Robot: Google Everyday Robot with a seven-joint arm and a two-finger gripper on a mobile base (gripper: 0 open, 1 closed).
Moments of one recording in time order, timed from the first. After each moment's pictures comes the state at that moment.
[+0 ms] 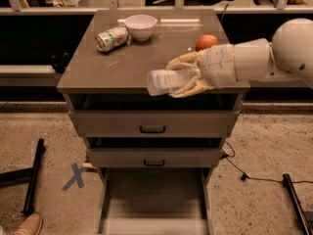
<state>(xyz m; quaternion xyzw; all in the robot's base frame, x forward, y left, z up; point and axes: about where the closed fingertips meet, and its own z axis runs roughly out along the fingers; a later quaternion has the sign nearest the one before) 0.567 -0.050 0.904 -0.73 0.42 0.10 0.53</state>
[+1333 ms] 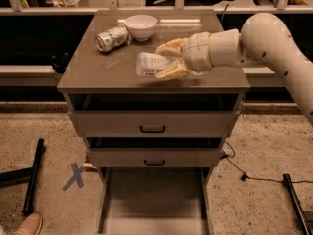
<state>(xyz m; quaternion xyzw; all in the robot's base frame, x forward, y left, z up) 0.650 -0.021 0.898 -0.67 0.49 0.13 0.55</state>
